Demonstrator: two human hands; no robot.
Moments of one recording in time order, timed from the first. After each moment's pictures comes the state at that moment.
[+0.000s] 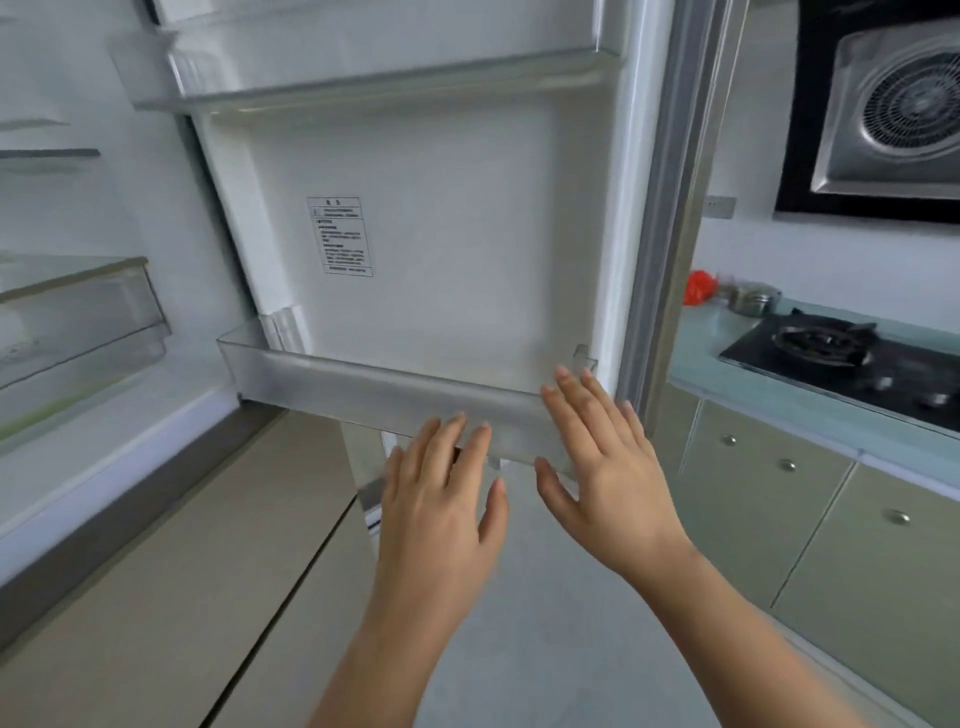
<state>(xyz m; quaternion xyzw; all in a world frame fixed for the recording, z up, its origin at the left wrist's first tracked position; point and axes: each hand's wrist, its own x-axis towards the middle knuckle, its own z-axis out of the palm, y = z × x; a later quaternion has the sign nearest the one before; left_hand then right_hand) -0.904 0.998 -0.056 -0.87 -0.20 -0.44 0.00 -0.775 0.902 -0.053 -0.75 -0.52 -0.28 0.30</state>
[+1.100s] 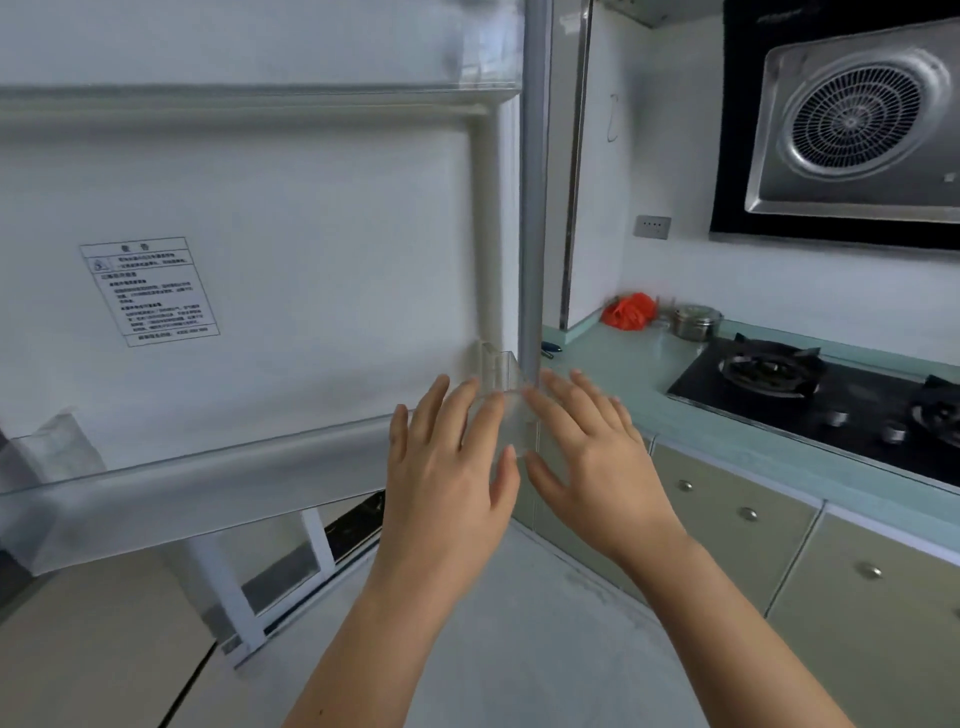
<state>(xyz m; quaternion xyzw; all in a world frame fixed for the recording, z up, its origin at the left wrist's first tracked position) -0.673 1.058 -0.022 -0.88 -0.12 -0.45 0.01 -0.564 0.959 -0.034 -0.79 -0.47 -0.28 0.27</state>
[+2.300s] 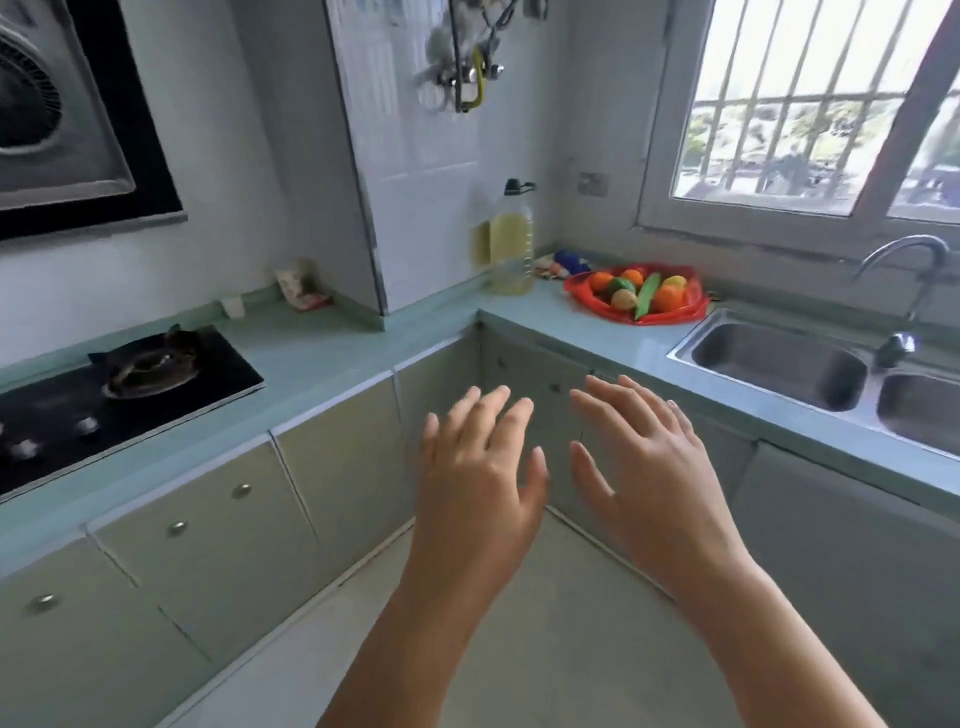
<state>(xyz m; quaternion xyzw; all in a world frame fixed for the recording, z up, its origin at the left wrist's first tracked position) -0.671 0.514 -0.063 -0.75 0.52 -0.24 -0.34 -0.783 0.422 -0.055 -0.88 0.28 -0.37 0.03</state>
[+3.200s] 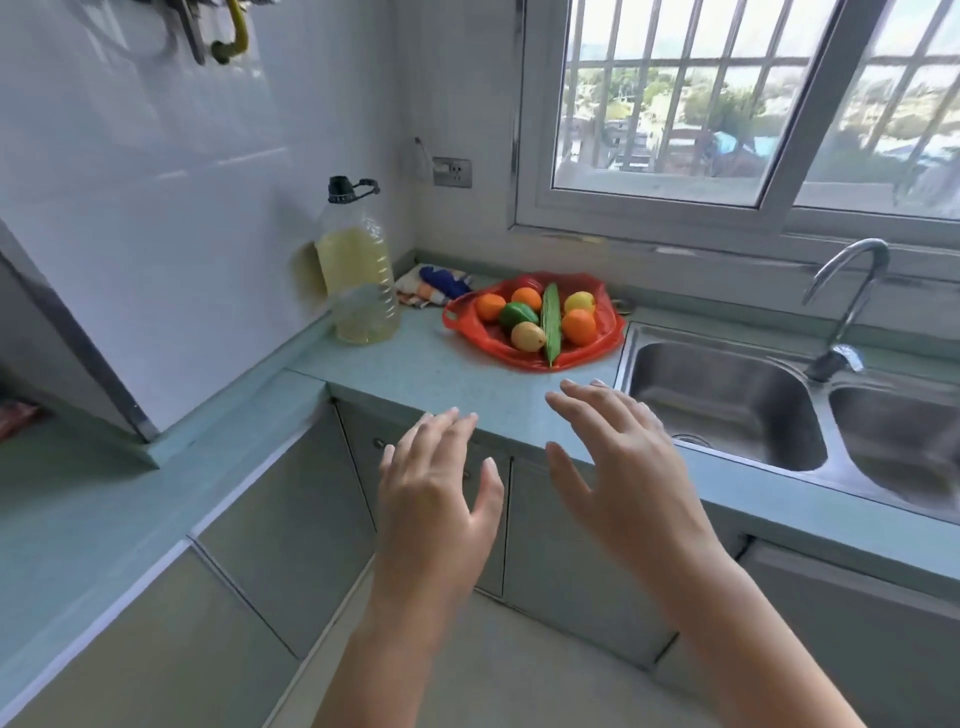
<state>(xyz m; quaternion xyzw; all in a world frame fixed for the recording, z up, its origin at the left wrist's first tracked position) -0.450 0.125 -0.107 -0.69 0.58 -0.07 -0.44 -0.593 0.066 -0.079 -0.83 0.41 -0.36 -0.01</state>
